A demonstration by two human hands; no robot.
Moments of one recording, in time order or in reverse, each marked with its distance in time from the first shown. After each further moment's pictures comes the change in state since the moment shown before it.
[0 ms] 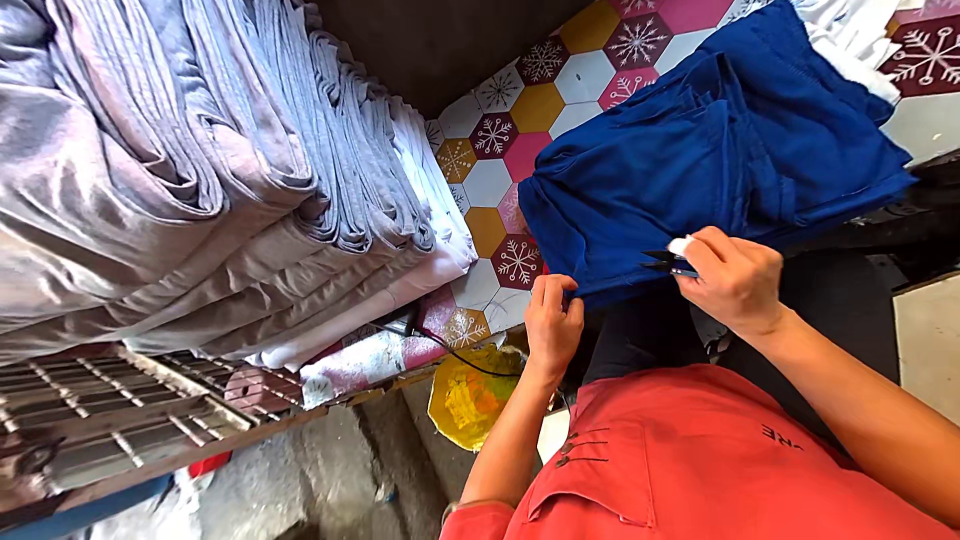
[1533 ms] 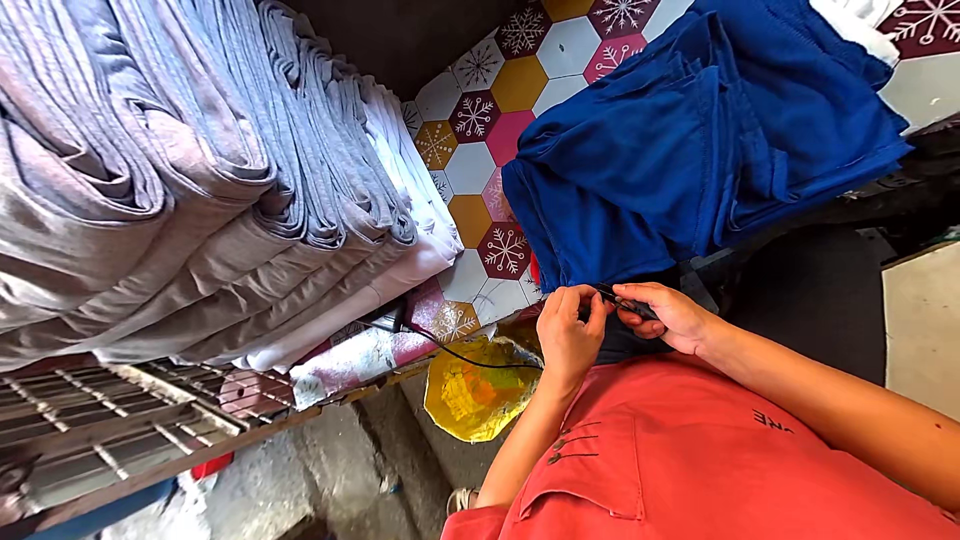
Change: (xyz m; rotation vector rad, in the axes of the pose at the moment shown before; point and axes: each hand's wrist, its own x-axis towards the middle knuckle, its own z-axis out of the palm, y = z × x) left_hand -0.030 0.027 0.016 0.060 -0.125 -0.175; right_hand -0.025 -0.041 0.012 1.611 -0.874 1.339
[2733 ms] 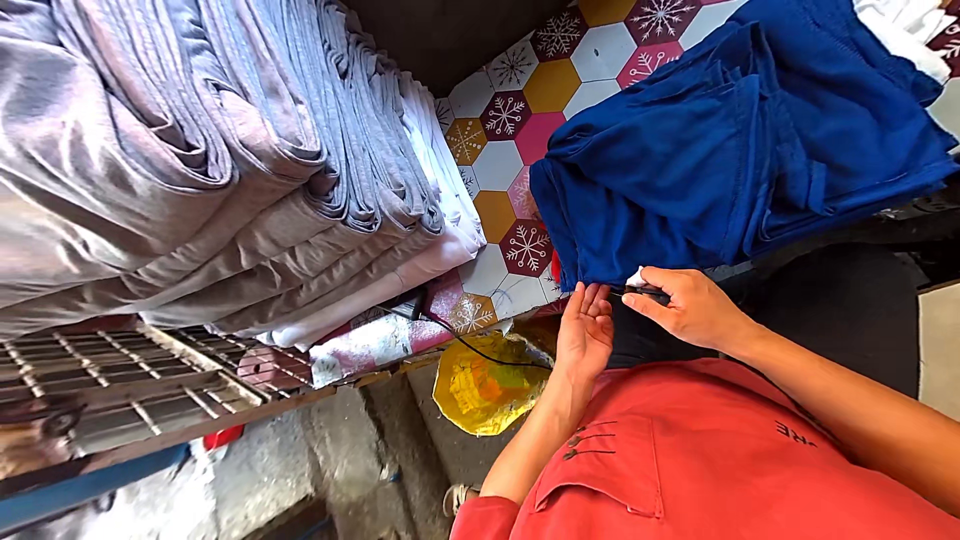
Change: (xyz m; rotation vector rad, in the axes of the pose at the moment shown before) left_hand 0.014 0.009 -0.009 -1.544 0.099 -1.375; right_hand -0.004 -0.015 0.004 -1.105 0.270 -0.670
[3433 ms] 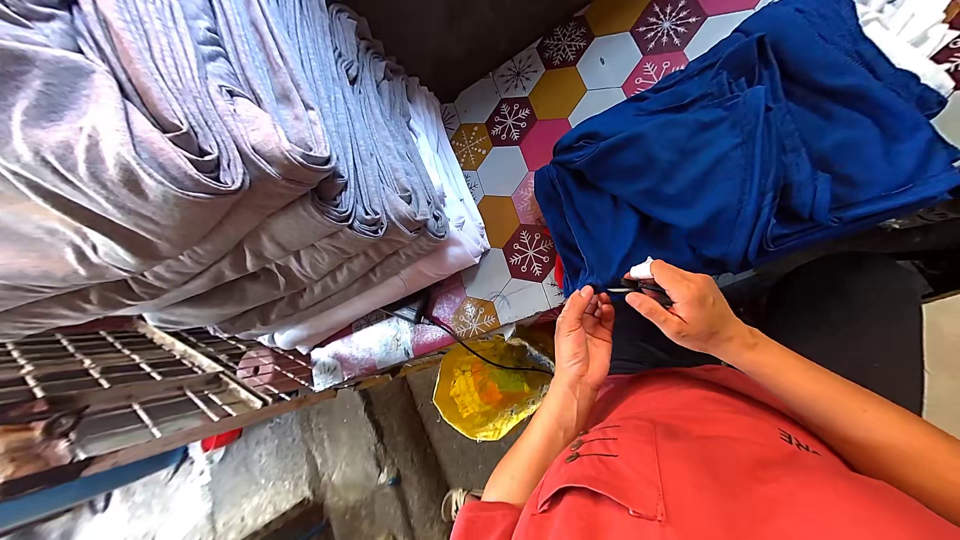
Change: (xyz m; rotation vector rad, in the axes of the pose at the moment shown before) left_hand -0.024 0.005 0.019 -0.037 -0.108 0.226; right_hand 0.009 0.005 0.012 -0.100 0.250 -0.290
